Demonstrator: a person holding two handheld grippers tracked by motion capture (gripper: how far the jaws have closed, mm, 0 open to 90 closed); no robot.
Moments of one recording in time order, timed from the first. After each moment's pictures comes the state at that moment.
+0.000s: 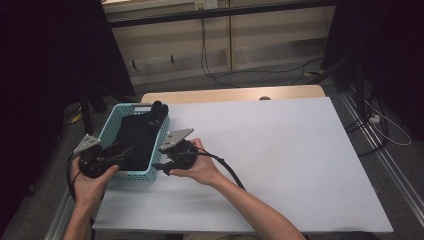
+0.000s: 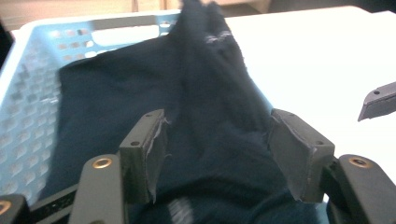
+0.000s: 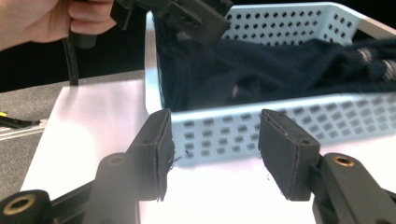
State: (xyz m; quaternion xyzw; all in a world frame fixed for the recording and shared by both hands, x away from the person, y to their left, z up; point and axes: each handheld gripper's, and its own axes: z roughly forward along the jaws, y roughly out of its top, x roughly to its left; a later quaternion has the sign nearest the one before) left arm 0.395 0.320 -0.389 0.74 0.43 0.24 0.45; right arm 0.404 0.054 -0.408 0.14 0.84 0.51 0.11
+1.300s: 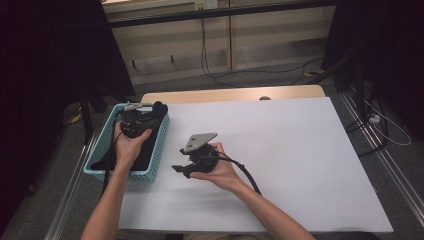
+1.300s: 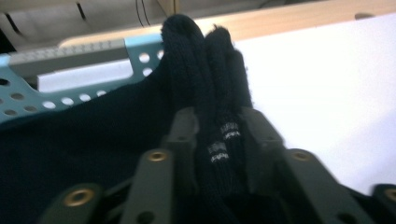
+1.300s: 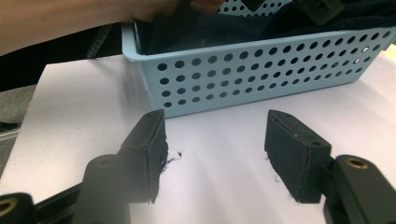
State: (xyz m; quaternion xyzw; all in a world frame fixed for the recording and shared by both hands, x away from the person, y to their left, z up) left arm 0.514 0.252 -0.397 0.76 0.47 0.23 0.39; right arm 0.397 0.008 -0.425 0.18 0.83 0.51 0.12
